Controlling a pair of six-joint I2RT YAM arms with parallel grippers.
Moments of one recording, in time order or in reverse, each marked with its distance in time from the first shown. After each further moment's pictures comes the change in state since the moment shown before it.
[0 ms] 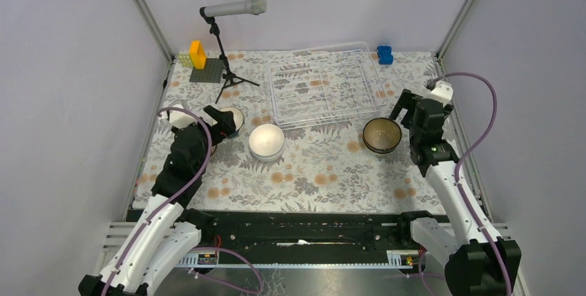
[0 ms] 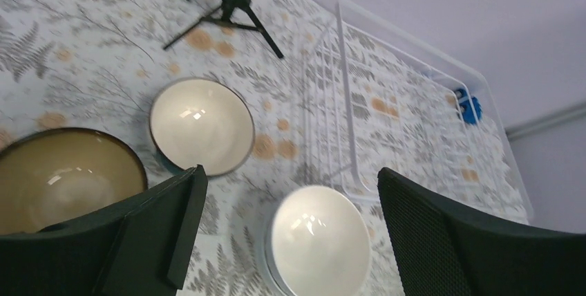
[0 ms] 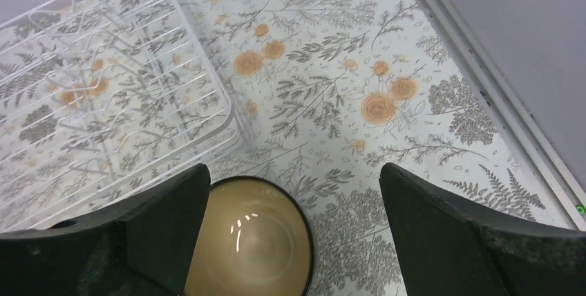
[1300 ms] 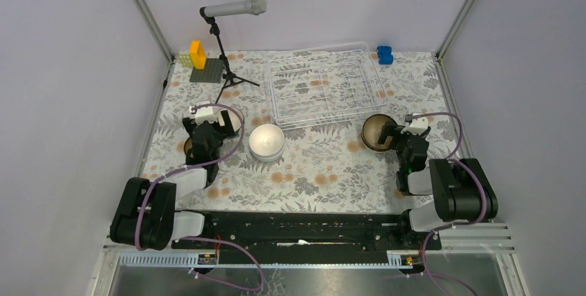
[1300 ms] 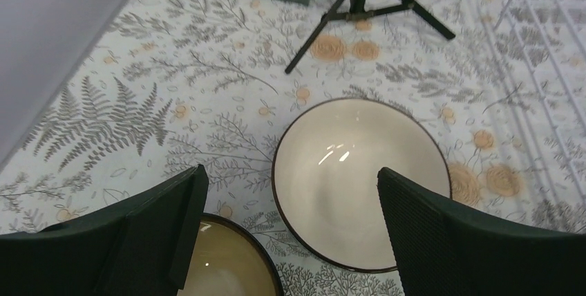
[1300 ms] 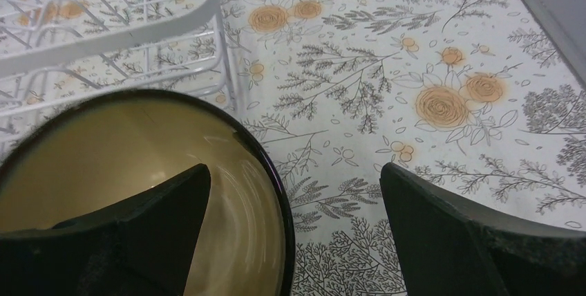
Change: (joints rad) left arm 0.190 0.603 -0.306 0.953 -0.035 0.554; right arm -0.081 0.464 -0.593 1.300 -0.248 -0.212
